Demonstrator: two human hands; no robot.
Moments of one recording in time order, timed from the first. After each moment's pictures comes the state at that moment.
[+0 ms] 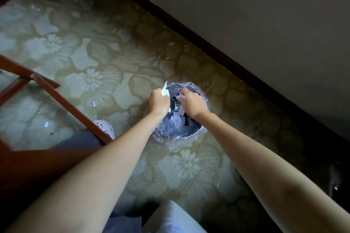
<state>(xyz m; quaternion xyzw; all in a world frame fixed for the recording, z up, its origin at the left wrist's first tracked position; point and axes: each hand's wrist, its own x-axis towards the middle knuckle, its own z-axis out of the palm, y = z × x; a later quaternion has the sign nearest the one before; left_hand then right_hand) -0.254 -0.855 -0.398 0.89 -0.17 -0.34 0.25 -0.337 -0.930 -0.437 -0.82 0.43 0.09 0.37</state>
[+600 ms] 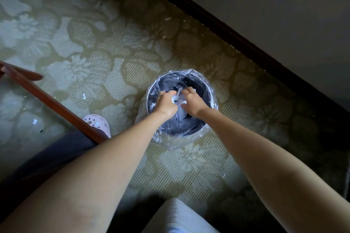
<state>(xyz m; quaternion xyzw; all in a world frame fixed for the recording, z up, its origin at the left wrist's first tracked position) -0.253 -0.879 -0.483 0.83 -0.27 -0.47 0.13 -0.338 -0.951 -0.537 -0.80 0.39 0.21 0.40</state>
